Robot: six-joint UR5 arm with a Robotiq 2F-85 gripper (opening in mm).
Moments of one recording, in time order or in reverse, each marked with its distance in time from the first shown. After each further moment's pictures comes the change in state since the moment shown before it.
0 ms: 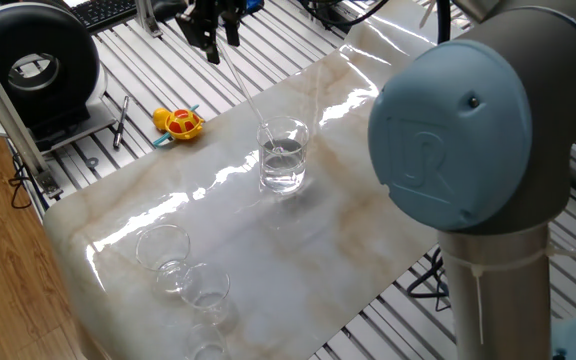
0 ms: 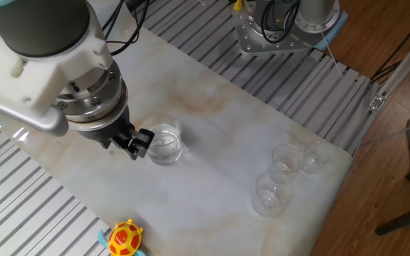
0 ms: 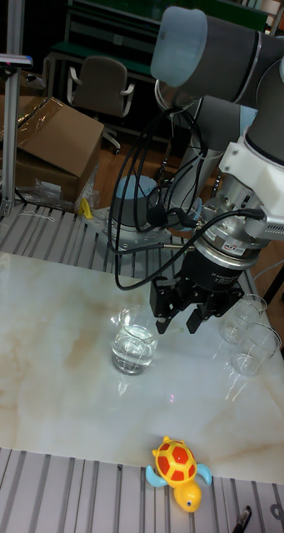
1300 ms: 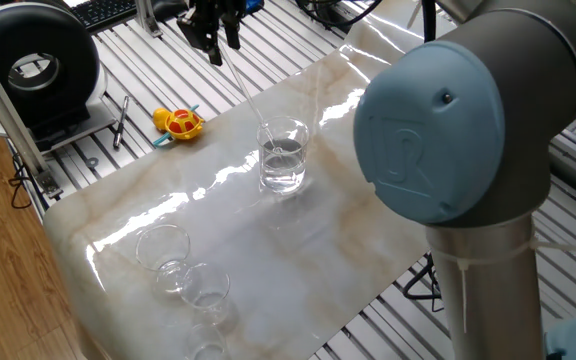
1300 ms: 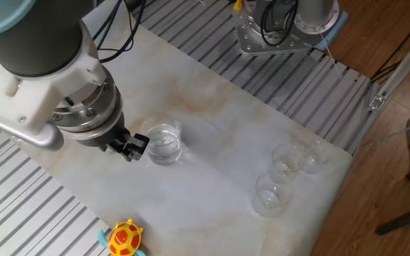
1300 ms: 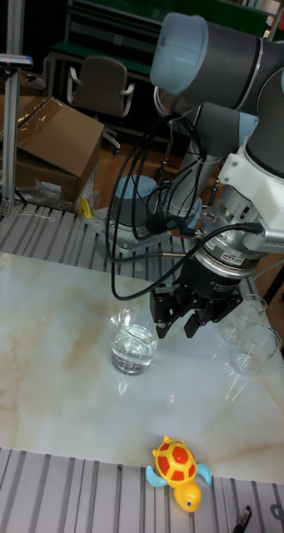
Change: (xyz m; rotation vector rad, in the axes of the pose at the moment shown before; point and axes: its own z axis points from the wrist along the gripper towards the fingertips) arm -0.001 0.003 0.004 -0.015 0.033 0.014
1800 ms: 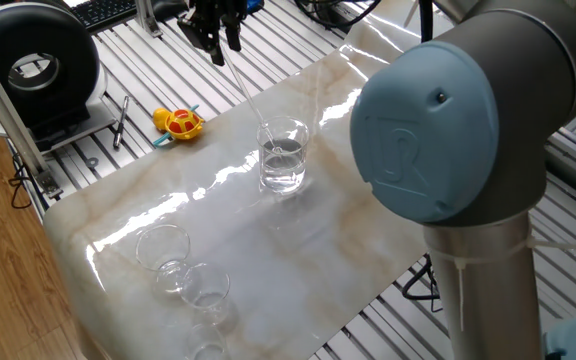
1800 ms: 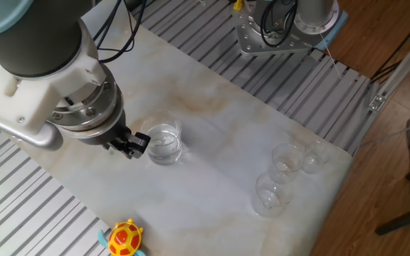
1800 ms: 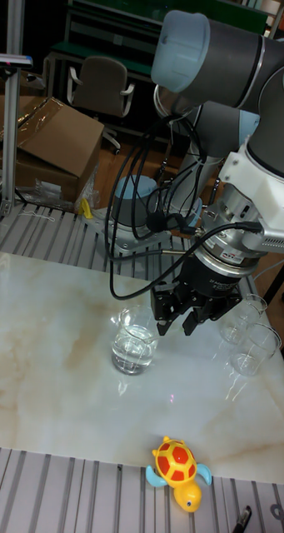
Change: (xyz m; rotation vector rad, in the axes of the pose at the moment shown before) arm 0.003 -0.003 -0.001 0.009 0.009 0.008
